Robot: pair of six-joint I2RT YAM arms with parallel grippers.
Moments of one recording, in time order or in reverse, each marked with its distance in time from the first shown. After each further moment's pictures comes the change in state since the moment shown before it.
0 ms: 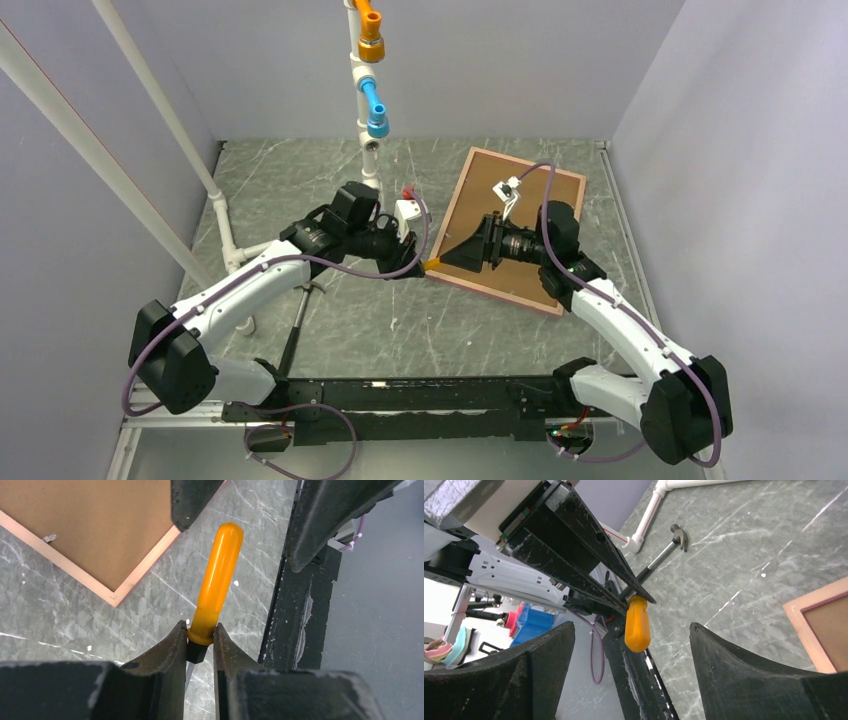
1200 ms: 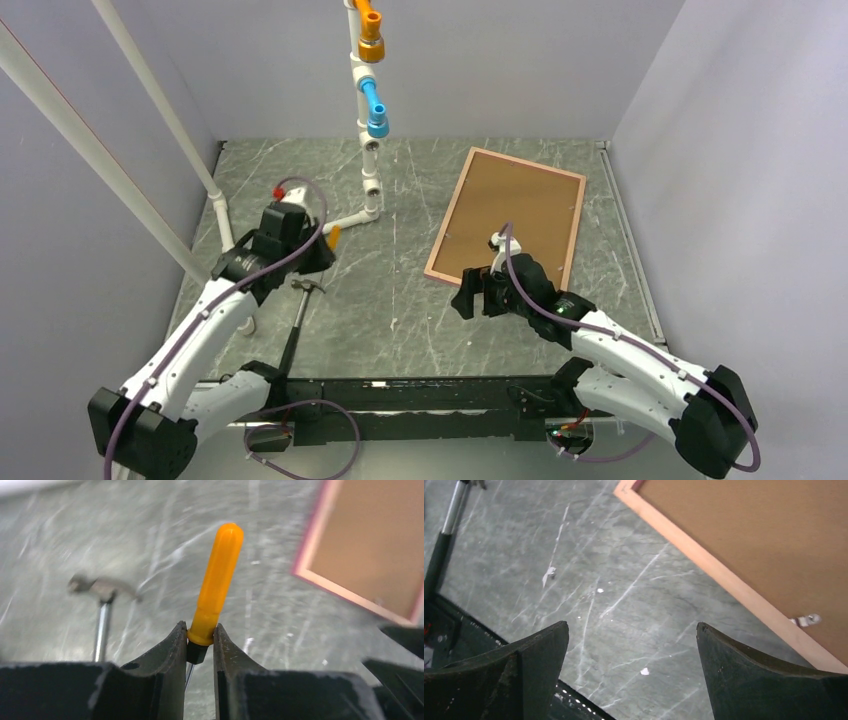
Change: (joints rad) left arm 0.317 -0.369 -0.248 -0.267 -0.747 -0.702; right arm 0.324 -0.145 -0.205 -0.356 0.806 -0.183
